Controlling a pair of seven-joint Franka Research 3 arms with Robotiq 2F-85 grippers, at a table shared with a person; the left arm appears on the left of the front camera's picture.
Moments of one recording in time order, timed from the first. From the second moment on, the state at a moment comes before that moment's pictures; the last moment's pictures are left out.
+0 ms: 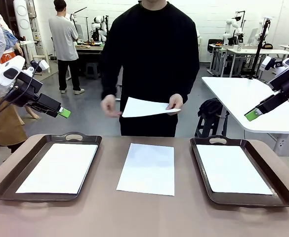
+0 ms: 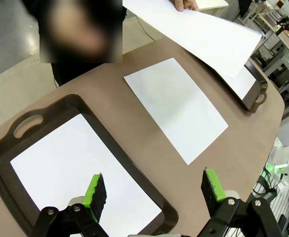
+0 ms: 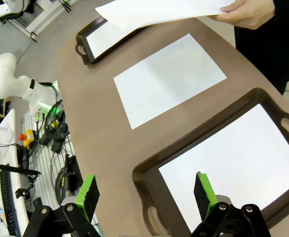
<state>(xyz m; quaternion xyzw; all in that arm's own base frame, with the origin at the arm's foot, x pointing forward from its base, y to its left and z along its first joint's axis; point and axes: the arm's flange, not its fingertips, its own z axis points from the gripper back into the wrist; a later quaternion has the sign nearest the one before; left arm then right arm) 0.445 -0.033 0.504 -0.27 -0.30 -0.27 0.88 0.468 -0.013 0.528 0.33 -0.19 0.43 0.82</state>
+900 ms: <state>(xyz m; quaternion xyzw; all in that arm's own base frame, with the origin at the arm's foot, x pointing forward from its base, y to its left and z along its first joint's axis) 0.445 -0.033 0.504 -0.27 -0.30 -0.27 0.88 0.468 -0.013 0.528 0.33 -0.19 0.43 0.82</state>
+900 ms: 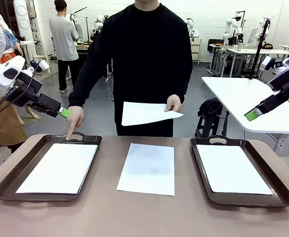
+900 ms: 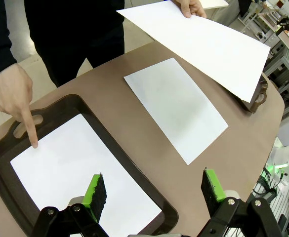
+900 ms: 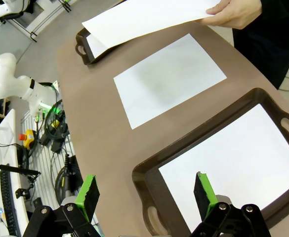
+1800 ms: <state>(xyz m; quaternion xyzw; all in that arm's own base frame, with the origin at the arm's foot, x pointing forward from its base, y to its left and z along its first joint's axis) 0.459 -0.033 0.503 -0.31 -0.31 -0.25 0.86 0.468 -0.013 0.528 0.33 -0.19 0.43 0.82</state>
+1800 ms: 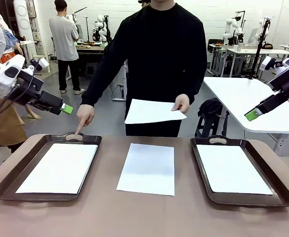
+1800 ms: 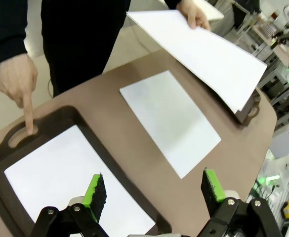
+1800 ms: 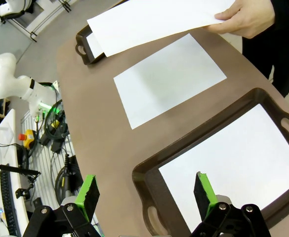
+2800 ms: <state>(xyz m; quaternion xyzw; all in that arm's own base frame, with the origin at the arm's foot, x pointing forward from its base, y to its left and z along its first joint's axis) 0.620 -0.109 0.435 -0.49 -0.20 -0.19 0.83 0.468 -0.013 0.528 0.32 -0.19 0.43 0.82</state>
